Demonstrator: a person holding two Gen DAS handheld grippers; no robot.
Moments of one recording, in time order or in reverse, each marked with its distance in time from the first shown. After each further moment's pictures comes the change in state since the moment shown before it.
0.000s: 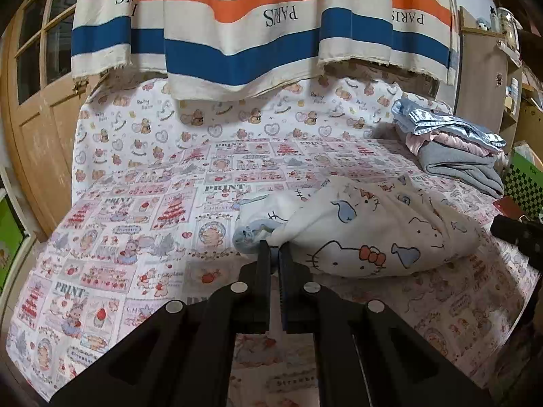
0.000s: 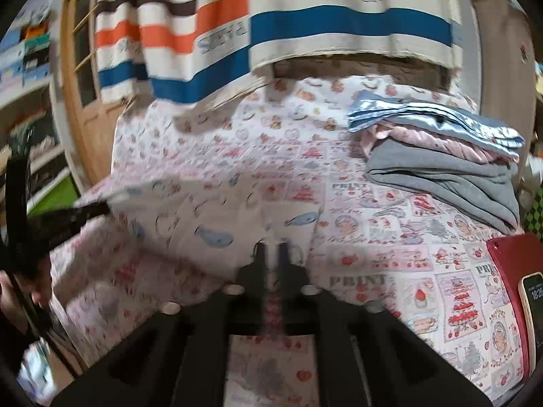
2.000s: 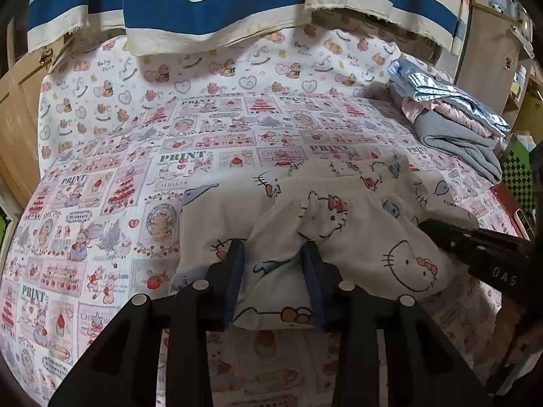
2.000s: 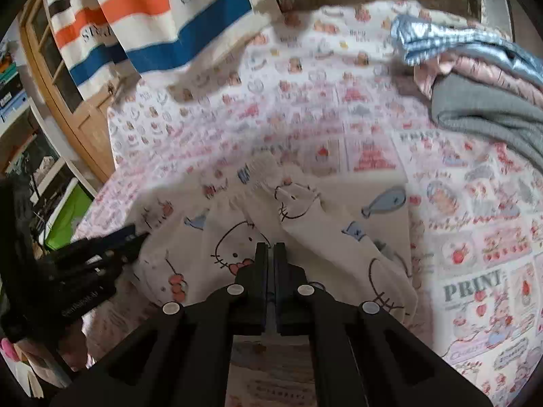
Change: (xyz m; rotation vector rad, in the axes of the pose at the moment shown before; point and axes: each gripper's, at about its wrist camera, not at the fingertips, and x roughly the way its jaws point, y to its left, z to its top) left arm 0.050 -0.022 0.018 -0.001 0.227 -0.068; right arm 0.101 0.026 0.026 0.209 0.230 0.128
